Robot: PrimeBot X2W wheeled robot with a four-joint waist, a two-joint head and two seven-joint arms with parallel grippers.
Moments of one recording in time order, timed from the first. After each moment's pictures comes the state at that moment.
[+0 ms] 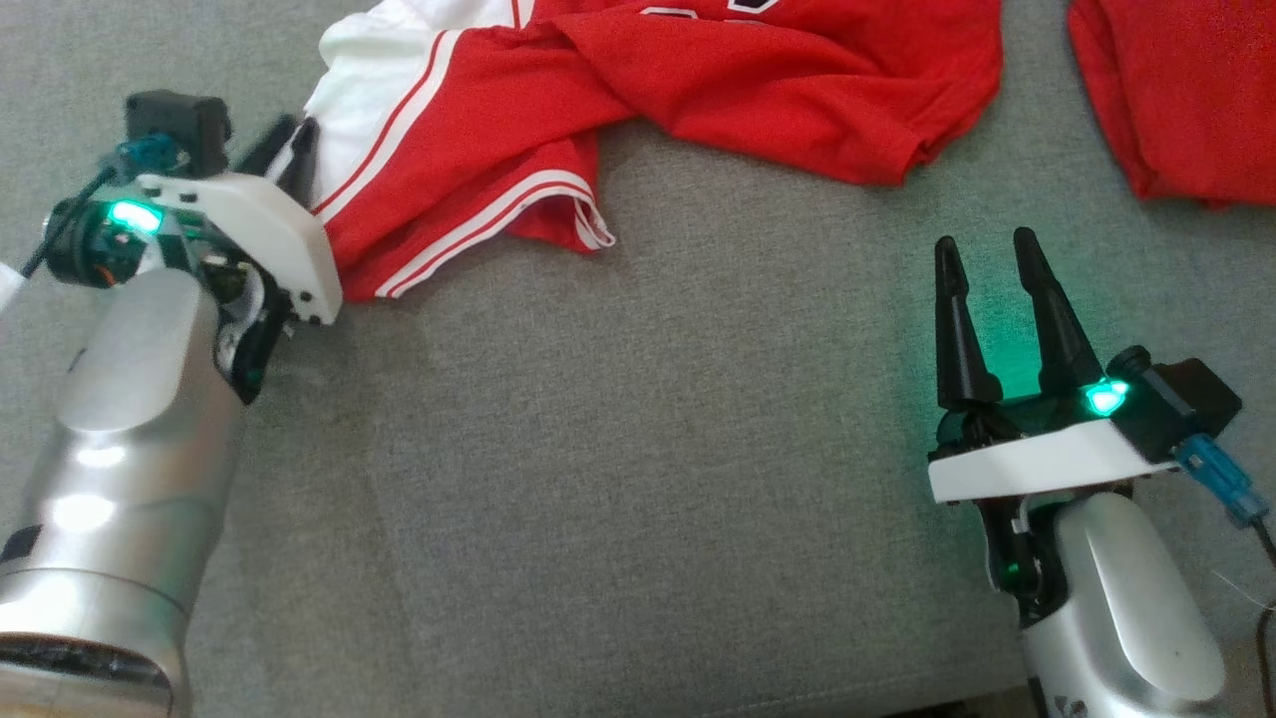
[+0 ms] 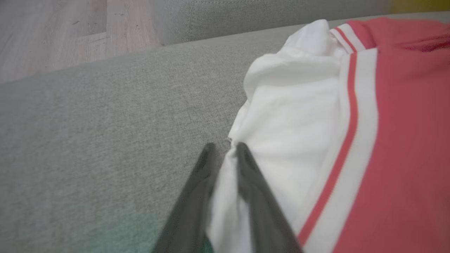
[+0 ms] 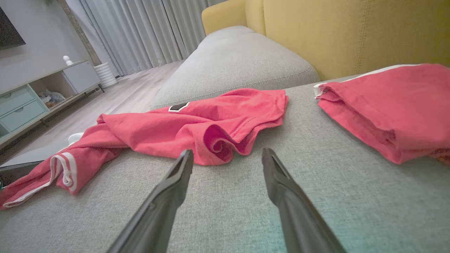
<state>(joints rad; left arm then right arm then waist) -0.90 0.26 -0.40 0.90 -0.41 -0.12 0.15 -0.24 -0.05 0.13 0.21 0.27 0.13 -0.25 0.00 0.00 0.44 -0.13</state>
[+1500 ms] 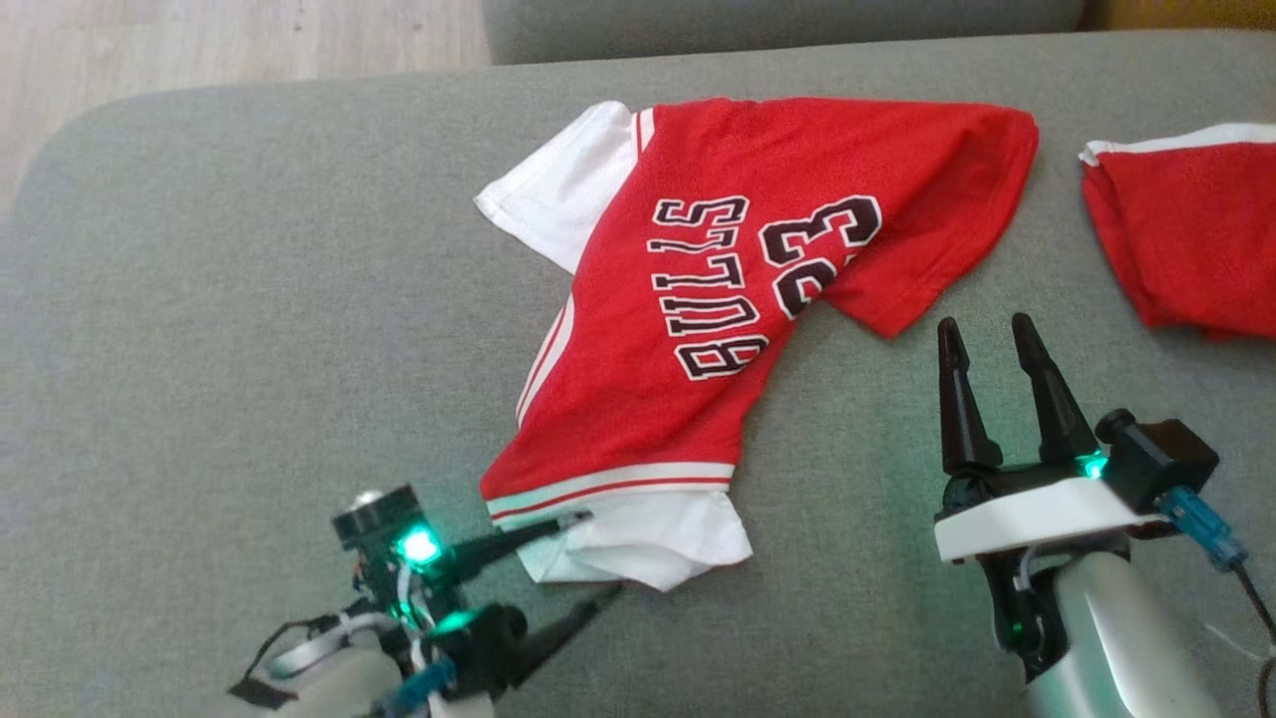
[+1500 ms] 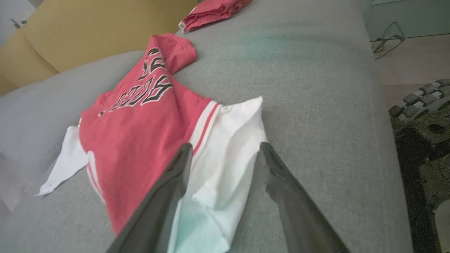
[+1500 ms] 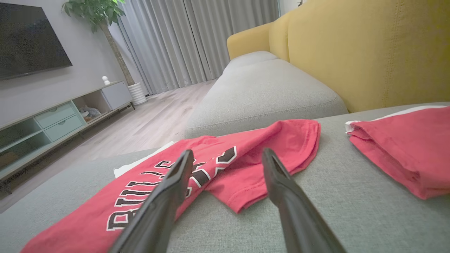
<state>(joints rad) -0.45 0.50 -1.07 0.29 -0.04 -0.13 -0.26 -0.17 -0.05 0.10 0.29 0.27 0.13 -0.25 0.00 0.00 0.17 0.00</state>
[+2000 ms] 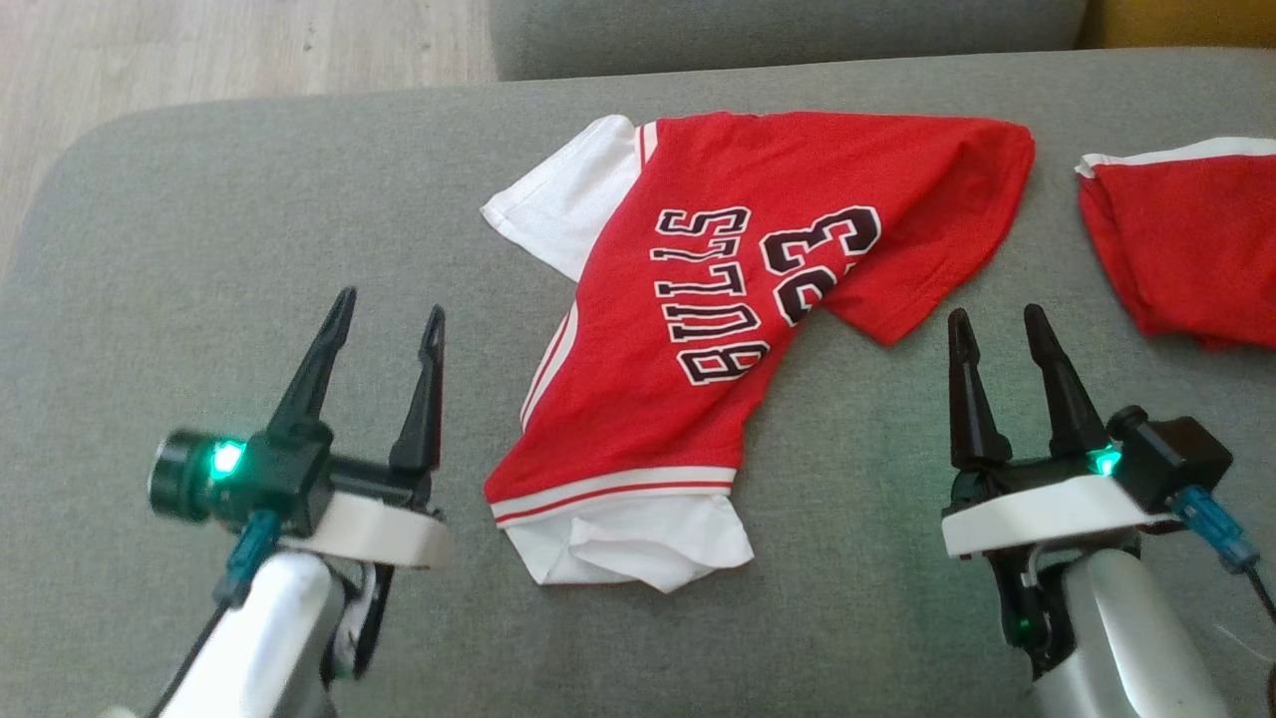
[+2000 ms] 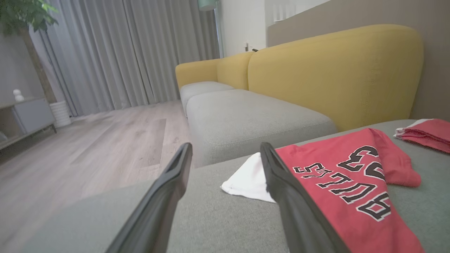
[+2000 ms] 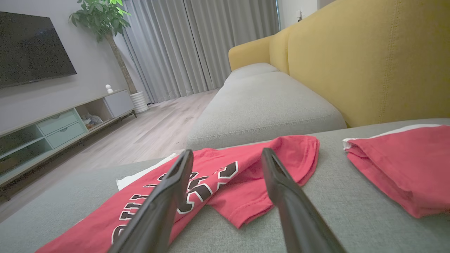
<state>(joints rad) -0.35 0.36 -0.56 0.21 -0.38 0.17 -0.26 -0.17 -0.05 0.09 0.27 0.26 0.13 -0.25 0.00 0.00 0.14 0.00</state>
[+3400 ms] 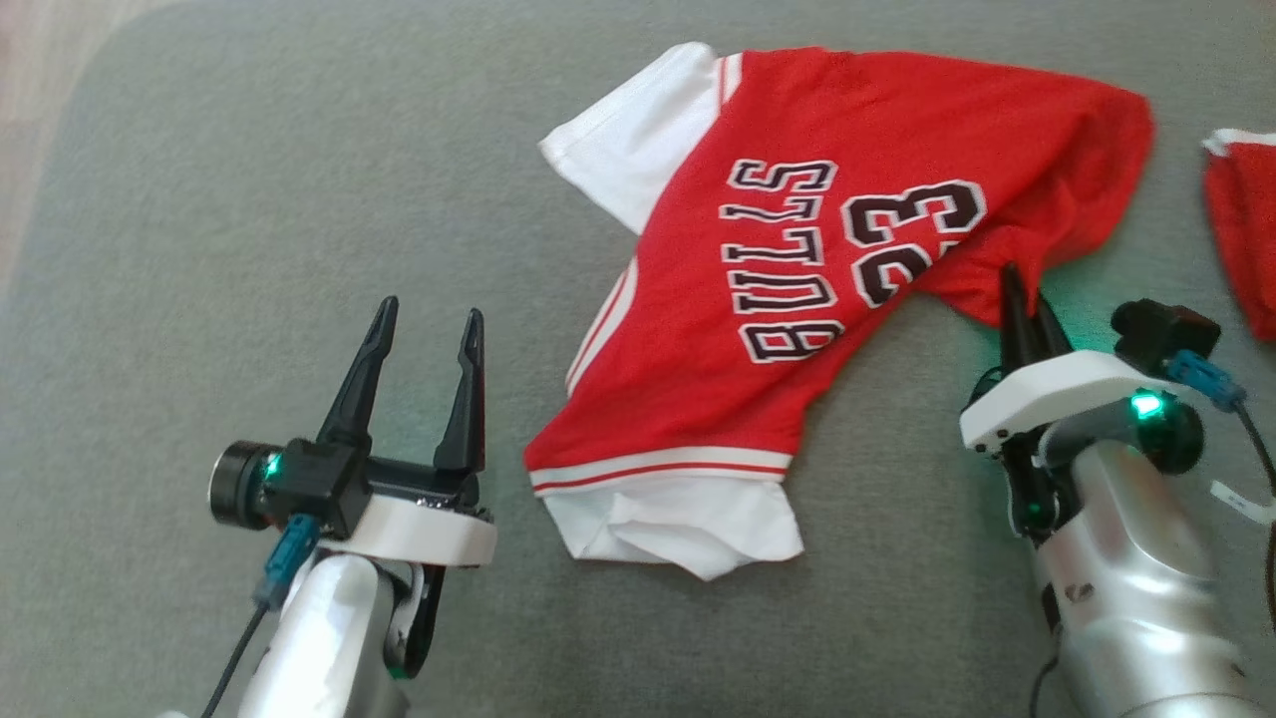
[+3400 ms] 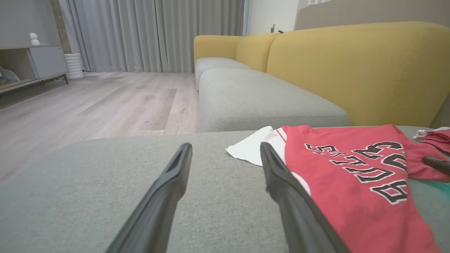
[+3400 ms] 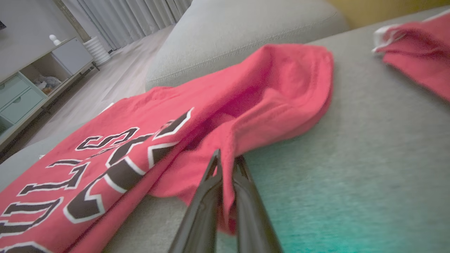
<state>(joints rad) -0.26 0.08 -0.27 0.27 -0.18 -0.03 -0.26 -0.54 -0.06 -0.02 0.86 0.32 0.13 -0.20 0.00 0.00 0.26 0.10</state>
